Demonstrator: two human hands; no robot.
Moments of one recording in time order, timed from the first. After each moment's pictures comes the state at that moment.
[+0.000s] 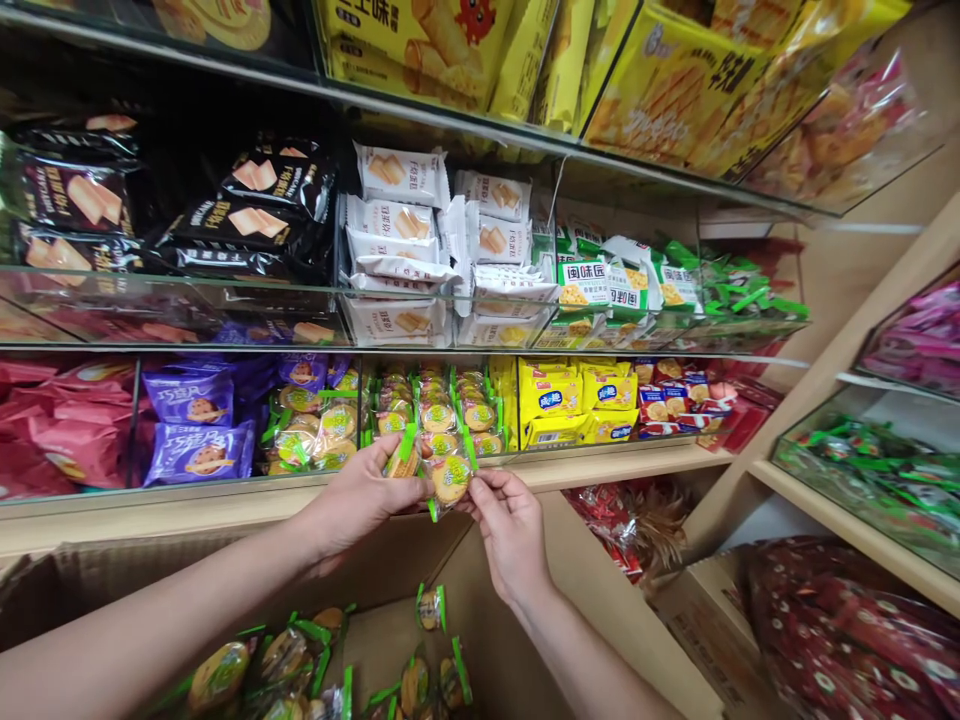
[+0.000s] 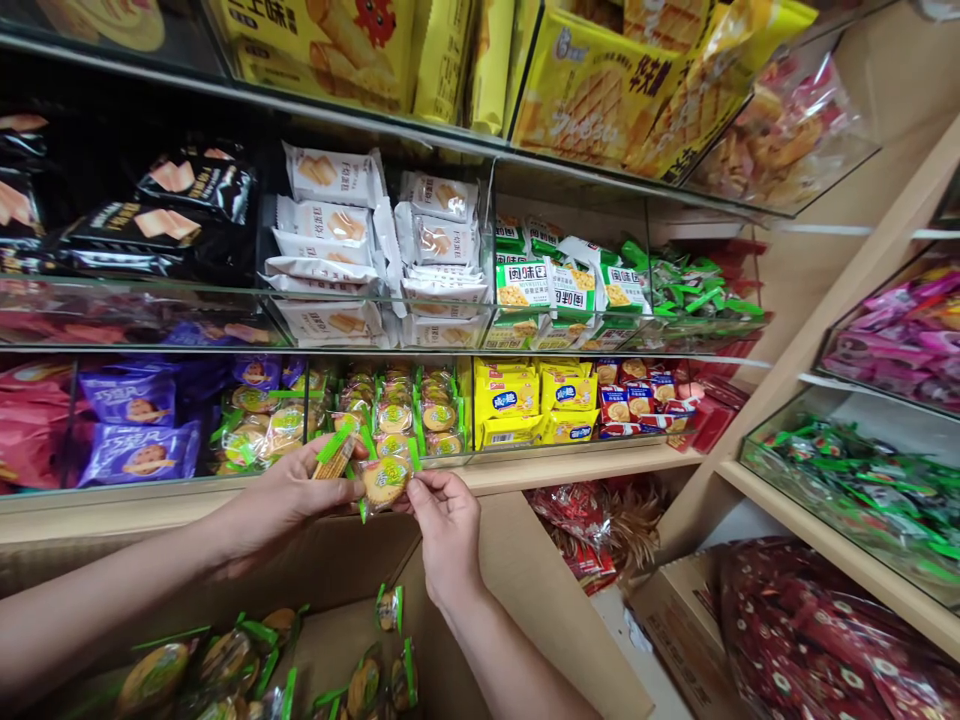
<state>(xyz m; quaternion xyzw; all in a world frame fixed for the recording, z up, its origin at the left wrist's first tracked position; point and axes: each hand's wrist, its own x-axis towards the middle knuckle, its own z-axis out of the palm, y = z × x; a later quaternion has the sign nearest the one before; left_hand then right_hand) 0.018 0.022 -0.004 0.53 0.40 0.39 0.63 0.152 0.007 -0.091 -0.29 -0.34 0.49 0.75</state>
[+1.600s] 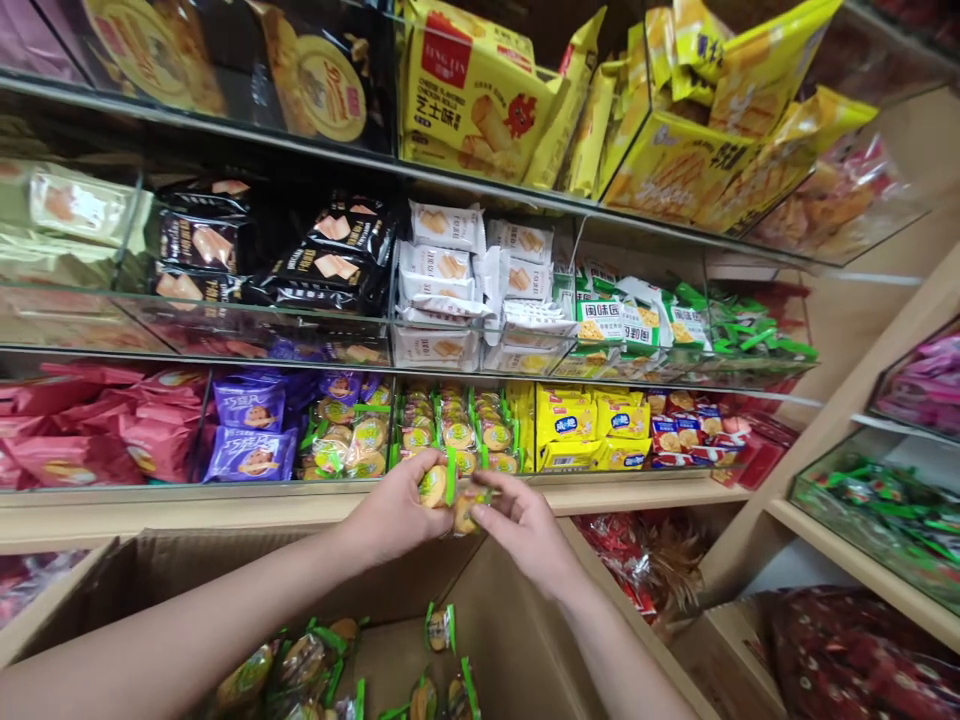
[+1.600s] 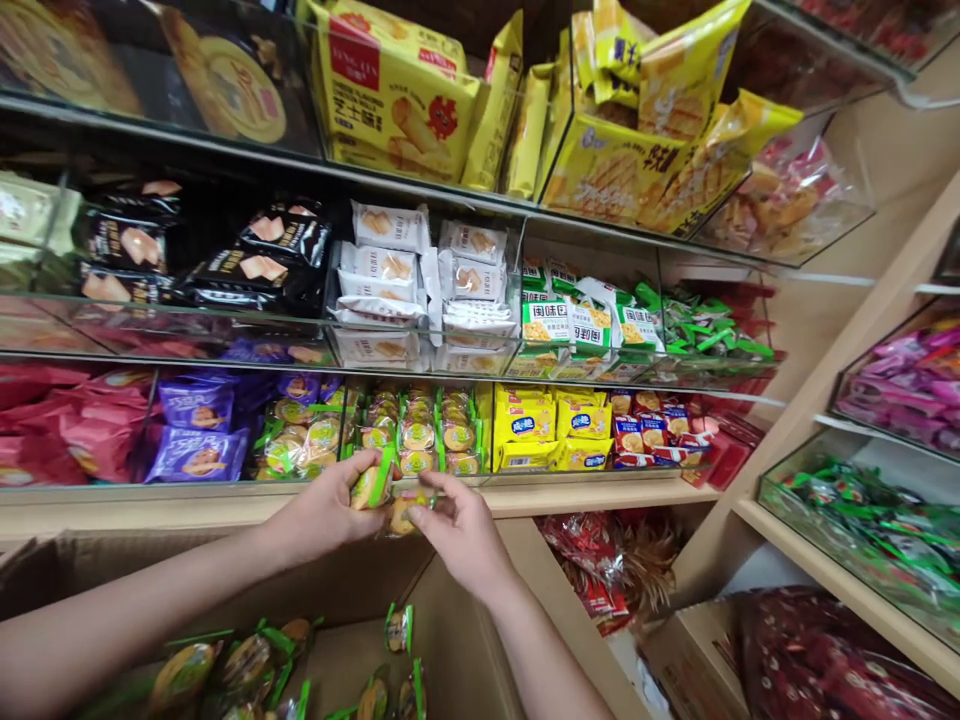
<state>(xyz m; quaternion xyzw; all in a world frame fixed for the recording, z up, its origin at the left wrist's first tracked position) 0.011 0.029 -0.015 0.71 0.37 0.36 0.49 0.170 0.007 -0.070 -0.39 -0.58 0.45 0.56</state>
